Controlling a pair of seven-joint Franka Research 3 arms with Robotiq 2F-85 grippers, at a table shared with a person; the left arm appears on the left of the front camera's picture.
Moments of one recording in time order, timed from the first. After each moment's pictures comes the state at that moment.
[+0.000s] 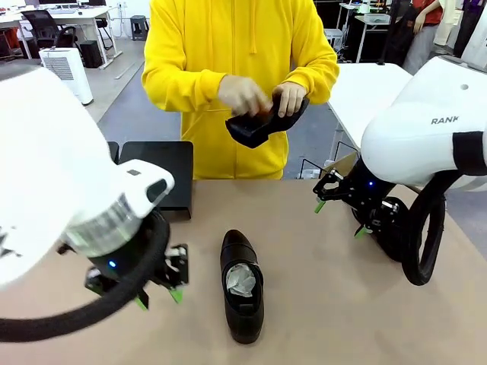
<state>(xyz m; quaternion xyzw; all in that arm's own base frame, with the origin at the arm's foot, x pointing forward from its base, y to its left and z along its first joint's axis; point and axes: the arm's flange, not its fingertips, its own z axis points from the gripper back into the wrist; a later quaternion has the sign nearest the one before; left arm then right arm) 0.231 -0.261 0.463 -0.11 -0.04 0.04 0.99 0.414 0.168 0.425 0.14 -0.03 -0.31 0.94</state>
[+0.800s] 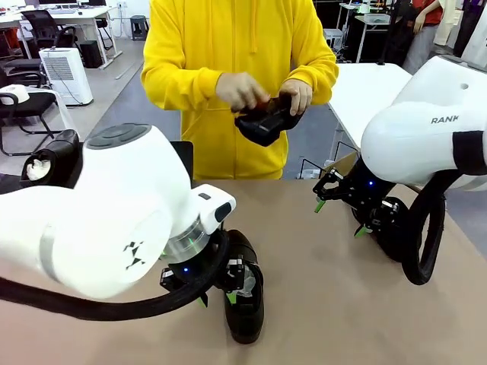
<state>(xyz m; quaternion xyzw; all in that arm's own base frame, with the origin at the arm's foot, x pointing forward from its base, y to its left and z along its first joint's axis) 0.284 -0.327 0.396 -0.13 -0.04 -0.02 0.99 0.414 0.168 0.425 0.14 -0.03 -0.30 0.94</state>
